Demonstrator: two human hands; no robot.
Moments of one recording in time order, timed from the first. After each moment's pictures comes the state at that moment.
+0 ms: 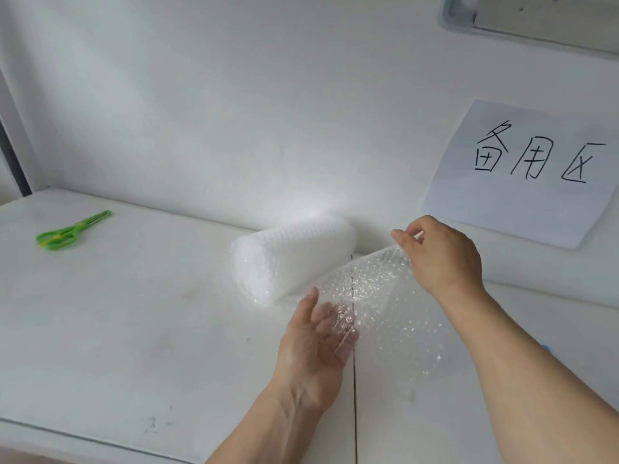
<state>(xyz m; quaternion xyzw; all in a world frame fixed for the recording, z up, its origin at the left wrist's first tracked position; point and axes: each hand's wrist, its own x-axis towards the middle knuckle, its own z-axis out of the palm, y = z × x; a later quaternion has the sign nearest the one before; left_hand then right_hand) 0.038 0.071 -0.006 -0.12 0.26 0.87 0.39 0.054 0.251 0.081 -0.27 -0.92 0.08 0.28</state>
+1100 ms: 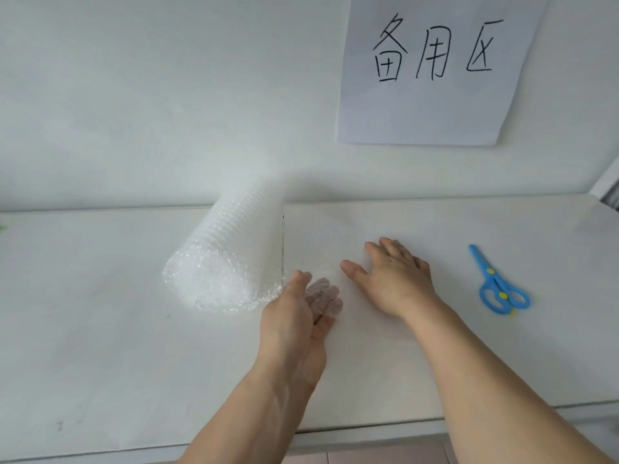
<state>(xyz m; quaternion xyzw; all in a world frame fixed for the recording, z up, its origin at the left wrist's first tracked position) 0.100 0.127 -0.013 -0.10 0.43 0.82 0.35 0.140 0.281 -0.021 -0.35 -0.93 0.13 0.00</state>
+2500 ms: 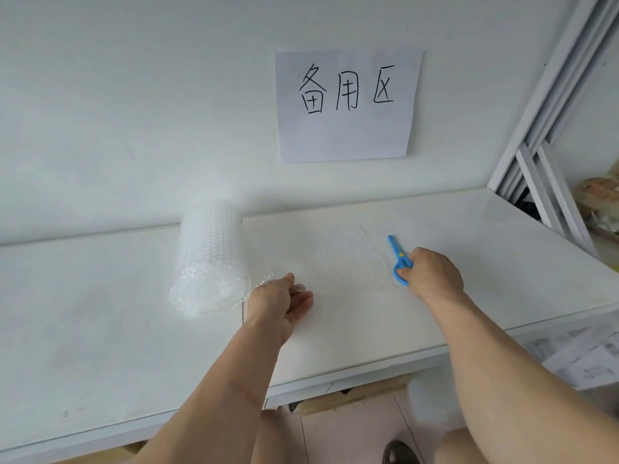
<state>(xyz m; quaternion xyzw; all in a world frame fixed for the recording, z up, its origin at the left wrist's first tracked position) 0.114 0.153 -0.002 -0.07 0.58 0.71 0.40 0.267 0.348 0.003 -0.55 -0.82 0.11 0.09</state>
